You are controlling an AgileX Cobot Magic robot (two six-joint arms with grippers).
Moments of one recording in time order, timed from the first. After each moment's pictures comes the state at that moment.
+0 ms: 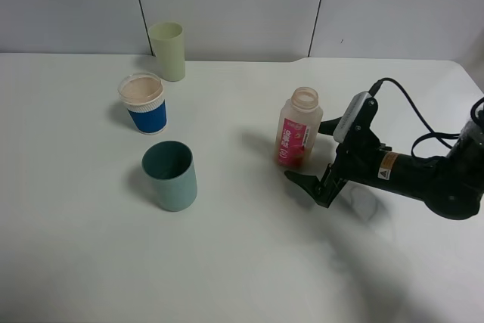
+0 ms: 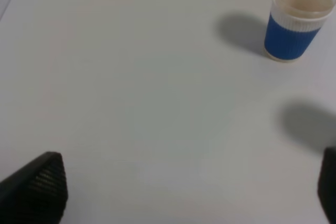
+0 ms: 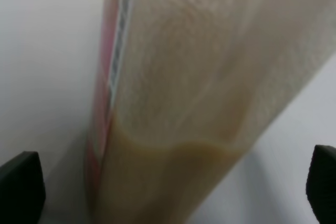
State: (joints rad) left arm 0.07 -0.01 -0.51 -0.01 1.05 -0.01; right arm 0.12 2.15 -0.45 -0.67 -1.22 -0.44
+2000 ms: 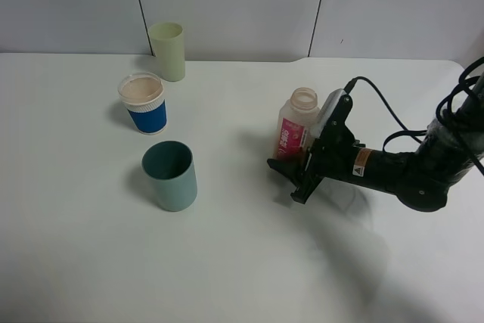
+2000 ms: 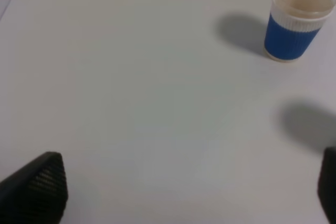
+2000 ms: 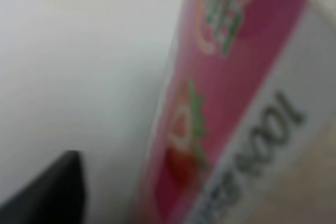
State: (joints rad) left arm 0.07 -0.01 -0.51 -0.01 1.05 -0.01; right arm 0.25 2.21 -0.55 -0.65 -1.23 -0.33
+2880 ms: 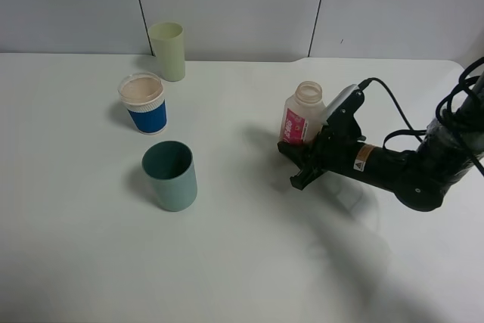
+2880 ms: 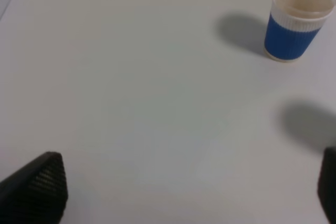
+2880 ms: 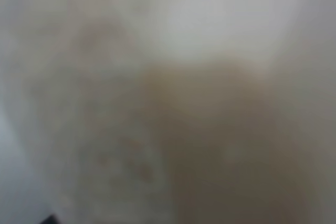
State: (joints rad) left arm 0.07 -0.01 -0.51 -0.01 1.05 -0.01; right arm 0.25 2.21 -0.55 -0.53 -1.23 -0.19
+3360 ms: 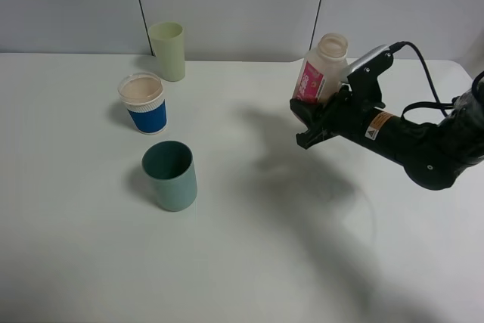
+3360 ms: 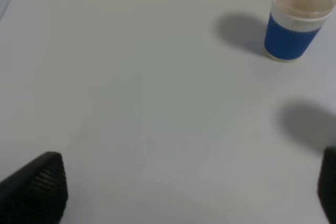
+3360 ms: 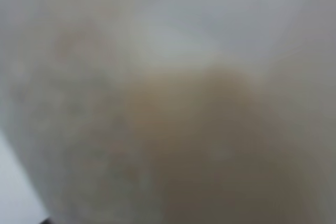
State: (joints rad) left arm 0.07 -0.01 -0.51 -0.01 1.05 -0.01; right arm 0.25 2.06 -0.55 -0.42 -1.18 -0.11
